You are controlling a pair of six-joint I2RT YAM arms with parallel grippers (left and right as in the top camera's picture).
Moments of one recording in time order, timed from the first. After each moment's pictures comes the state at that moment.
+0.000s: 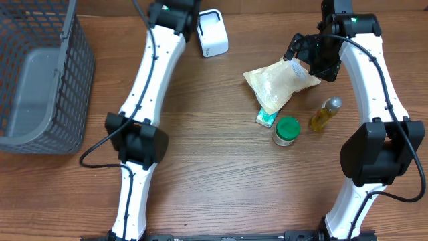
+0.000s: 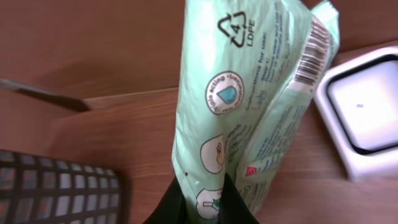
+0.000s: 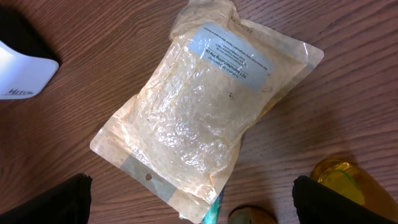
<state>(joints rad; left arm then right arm) -0.35 2.42 2.62 -1.06 -0.59 0.04 0.03 2.07 1.99 -1.21 -0.15 0.49</state>
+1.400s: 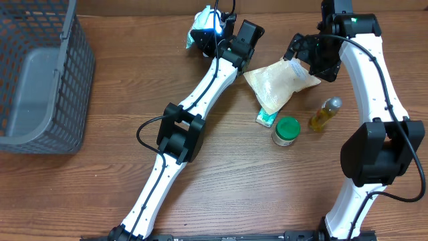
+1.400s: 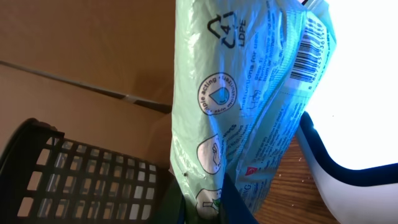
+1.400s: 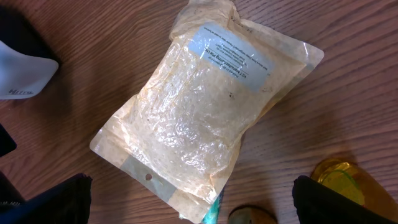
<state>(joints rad) -0.54 2.81 2.62 -0.70 -1.27 0.23 0.03 2.07 1.99 -1.21 -0.15 0.49</state>
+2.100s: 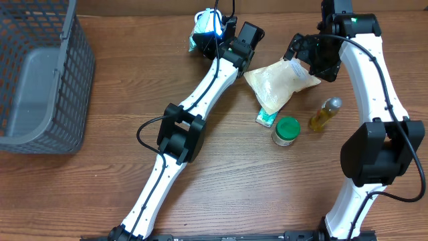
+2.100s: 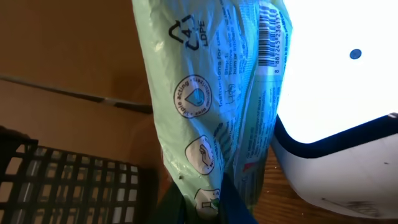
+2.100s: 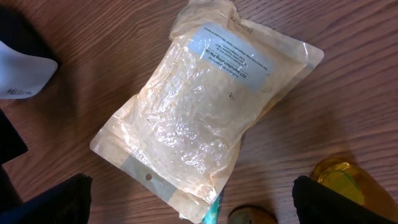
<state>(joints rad) -0.55 2.80 2.62 -0.78 -1.17 0.18 0.03 2.07 1.99 -1.21 -0.15 0.49</state>
